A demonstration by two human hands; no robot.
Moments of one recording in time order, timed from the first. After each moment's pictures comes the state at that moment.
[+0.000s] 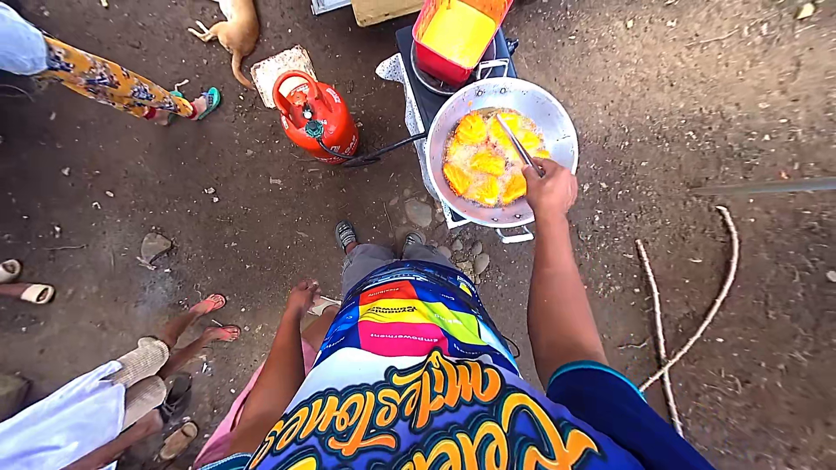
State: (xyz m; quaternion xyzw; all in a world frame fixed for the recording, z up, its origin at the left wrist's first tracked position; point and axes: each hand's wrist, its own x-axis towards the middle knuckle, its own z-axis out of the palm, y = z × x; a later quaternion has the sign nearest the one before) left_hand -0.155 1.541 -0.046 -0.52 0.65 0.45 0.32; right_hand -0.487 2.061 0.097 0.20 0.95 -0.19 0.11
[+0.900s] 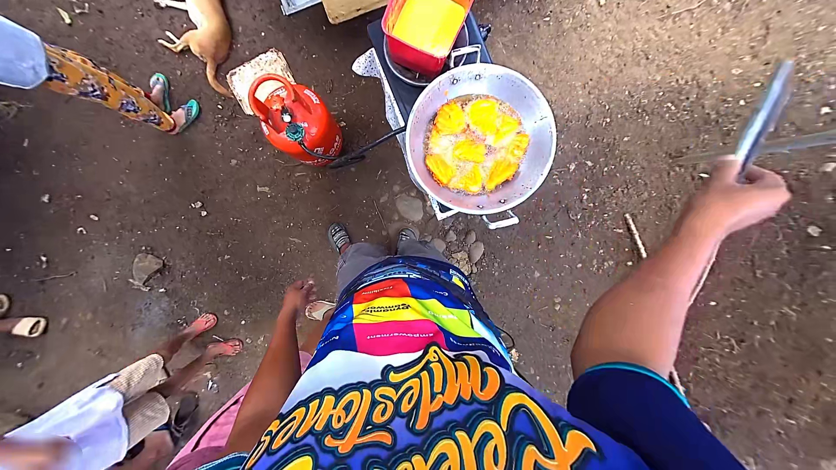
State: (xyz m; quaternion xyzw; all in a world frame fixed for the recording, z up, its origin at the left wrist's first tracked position) left_hand -0.170 1.542 -0.047 -0.48 0.67 0.45 0.34; right_hand -0.421 2.264 0.185 0.44 0.86 -0.23 -0.14
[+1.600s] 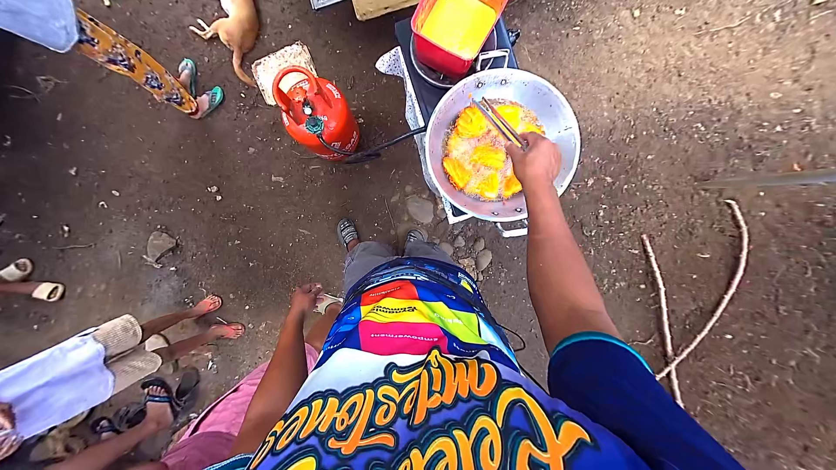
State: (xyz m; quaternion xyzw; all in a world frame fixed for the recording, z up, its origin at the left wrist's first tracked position) left_hand -0.132 1.545 -0.052 -0.51 0.66 0.44 0.34; right_hand -0.525 2.046 0.083 0.15 0.96 -0.19 0.15
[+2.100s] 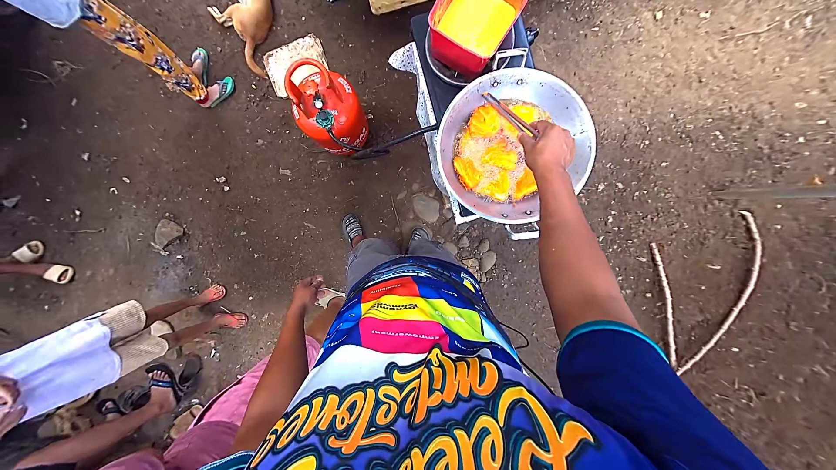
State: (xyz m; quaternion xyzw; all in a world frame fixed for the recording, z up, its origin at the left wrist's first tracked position) left_hand -0.134 1.539 -0.044 -0.52 0.65 0.47 0.31; right_hand -0.556 2.042 0.074 0.11 0.97 -0.14 0.16
